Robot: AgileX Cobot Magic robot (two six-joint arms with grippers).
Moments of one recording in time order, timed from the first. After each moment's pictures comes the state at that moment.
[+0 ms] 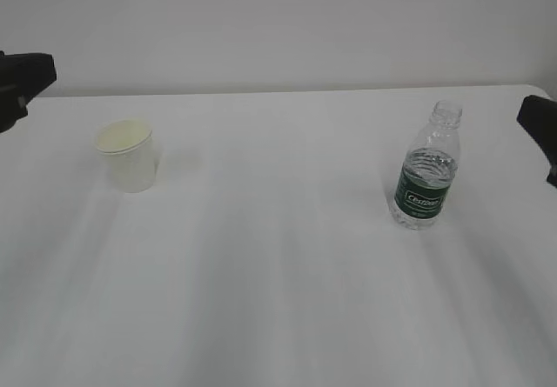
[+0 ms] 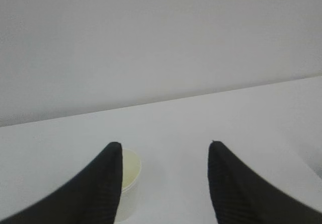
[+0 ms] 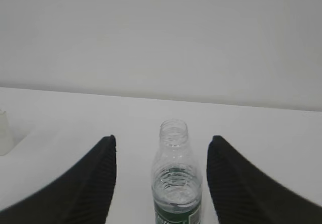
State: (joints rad) left arm -0.35 1.08 -0.54 -0.22 -0.28 0.10; right arm 0.15 0.97 -0.31 -0.23 -0.45 0.22
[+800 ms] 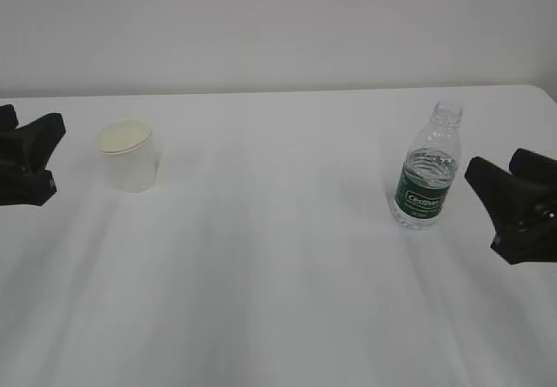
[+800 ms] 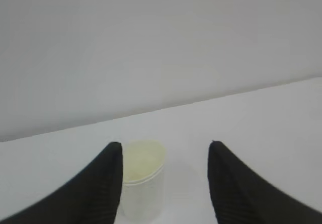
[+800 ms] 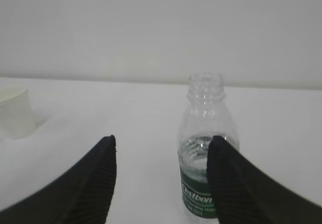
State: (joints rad) left arm -0.35 1.35 -0.29 -0.15 -0.93 0.09; right arm 0.15 1.42 -0.14 -0.21 -1.13 0.15
